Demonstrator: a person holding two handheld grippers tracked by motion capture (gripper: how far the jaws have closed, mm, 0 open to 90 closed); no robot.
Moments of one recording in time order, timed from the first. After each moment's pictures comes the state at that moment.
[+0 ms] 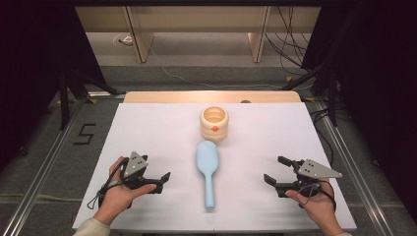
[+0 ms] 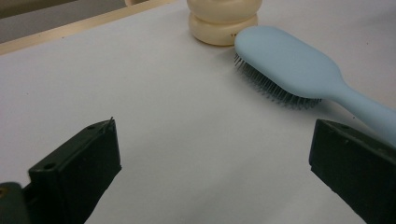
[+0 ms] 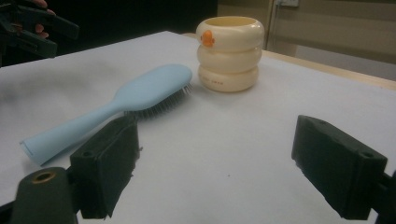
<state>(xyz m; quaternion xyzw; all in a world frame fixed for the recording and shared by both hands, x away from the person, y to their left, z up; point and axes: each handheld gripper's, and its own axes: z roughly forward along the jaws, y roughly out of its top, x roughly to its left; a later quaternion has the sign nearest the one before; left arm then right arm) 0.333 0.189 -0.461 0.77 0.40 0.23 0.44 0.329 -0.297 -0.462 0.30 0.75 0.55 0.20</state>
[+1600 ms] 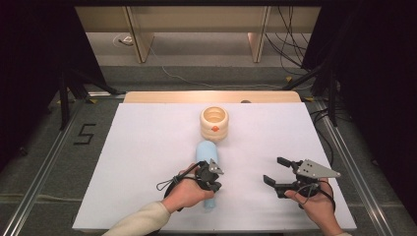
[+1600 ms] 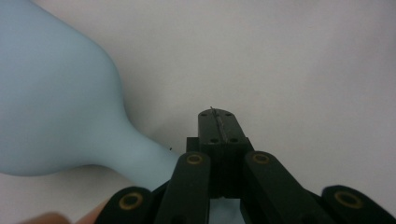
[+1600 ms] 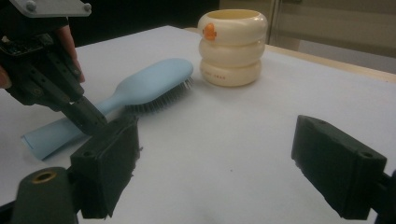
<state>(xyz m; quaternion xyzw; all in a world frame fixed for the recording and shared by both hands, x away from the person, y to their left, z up) 0.347 0.016 -0.467 0.91 0.30 0.05 0.30 0.330 -0.296 -0.464 0.30 0.76 0.54 0.19</state>
